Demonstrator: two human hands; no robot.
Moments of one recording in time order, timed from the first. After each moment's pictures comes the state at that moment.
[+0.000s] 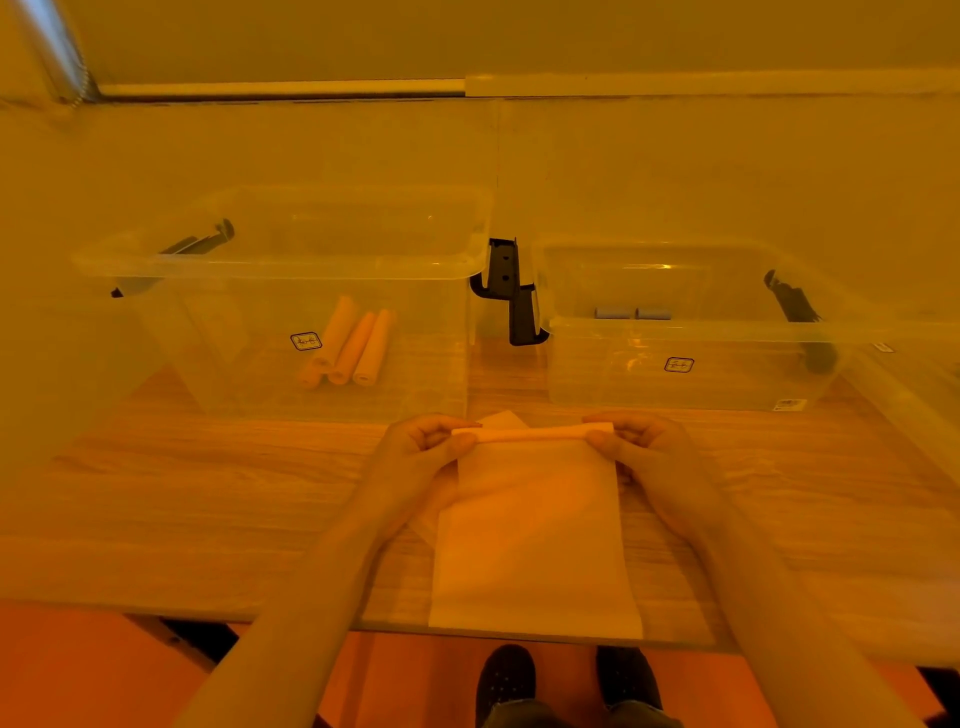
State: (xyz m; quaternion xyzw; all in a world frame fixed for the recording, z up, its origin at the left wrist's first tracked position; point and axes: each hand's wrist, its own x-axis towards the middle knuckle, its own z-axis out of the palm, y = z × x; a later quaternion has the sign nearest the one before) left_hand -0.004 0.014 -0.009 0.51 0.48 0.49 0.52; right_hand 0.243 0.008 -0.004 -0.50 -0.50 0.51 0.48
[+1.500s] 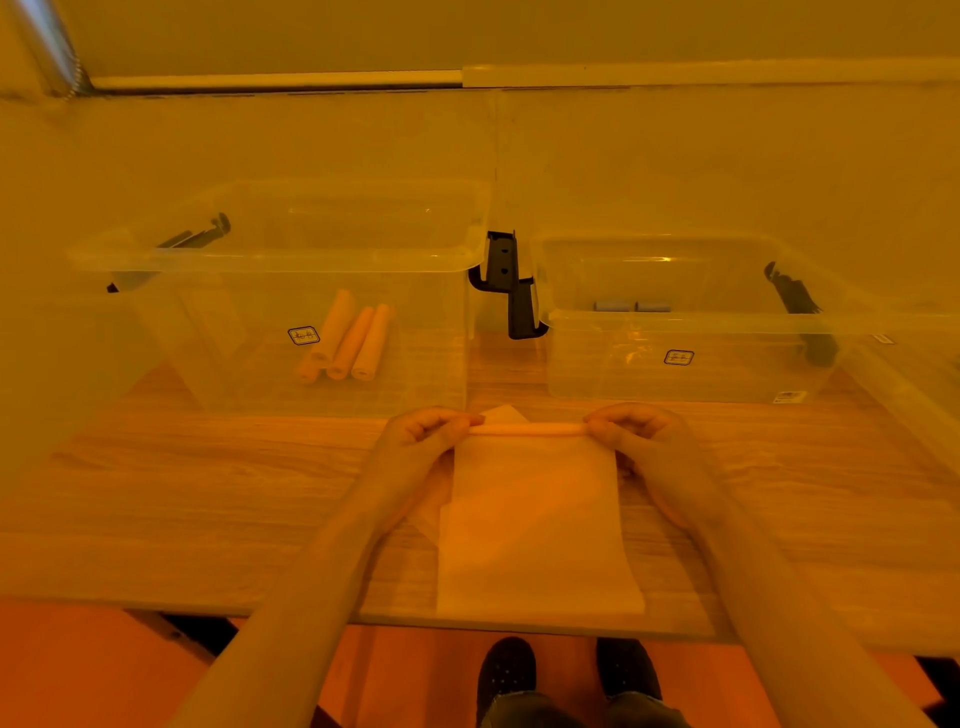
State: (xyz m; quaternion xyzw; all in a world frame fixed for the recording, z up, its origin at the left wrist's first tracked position) left_hand -0.003 0.015 -0.008 0.49 0.45 0.50 0.55; right_hand 0.242 0.007 -0.002 -0.49 -0.50 0.51 0.50
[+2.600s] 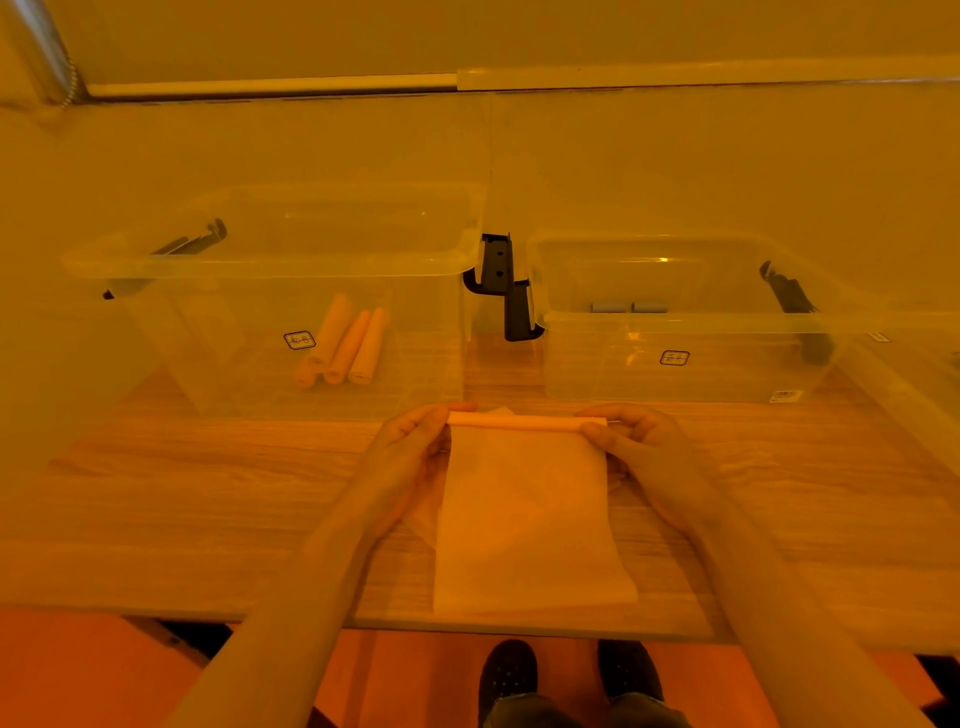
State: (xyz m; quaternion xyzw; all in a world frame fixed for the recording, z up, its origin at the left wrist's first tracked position) left_hand -0.007 0.015 -0.005 0.45 0.42 0.51 0.60; right_hand 0.242 0.008 -0.003 -0.47 -0.50 0.54 0.48
